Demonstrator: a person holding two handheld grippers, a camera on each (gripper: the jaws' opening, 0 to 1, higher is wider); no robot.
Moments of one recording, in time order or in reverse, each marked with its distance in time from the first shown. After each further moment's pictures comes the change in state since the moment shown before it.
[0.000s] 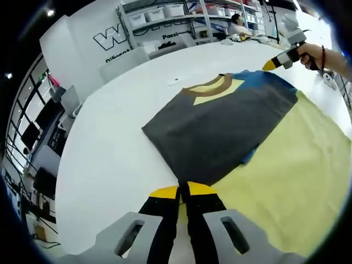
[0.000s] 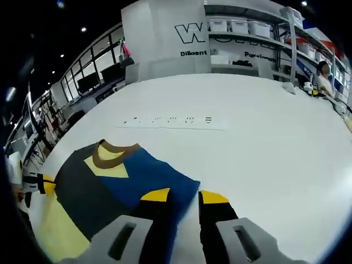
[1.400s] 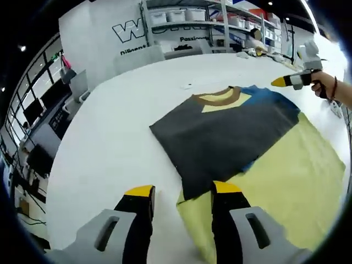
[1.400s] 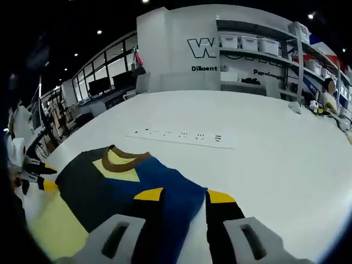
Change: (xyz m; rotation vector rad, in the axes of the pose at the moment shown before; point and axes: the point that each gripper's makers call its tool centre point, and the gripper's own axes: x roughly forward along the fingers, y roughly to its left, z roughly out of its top) left arm -0.012 0.006 -0.001 -0.181 -0.025 0.015; right arm -0.020 0.019 0.022 -0.093 -0.141 0.068
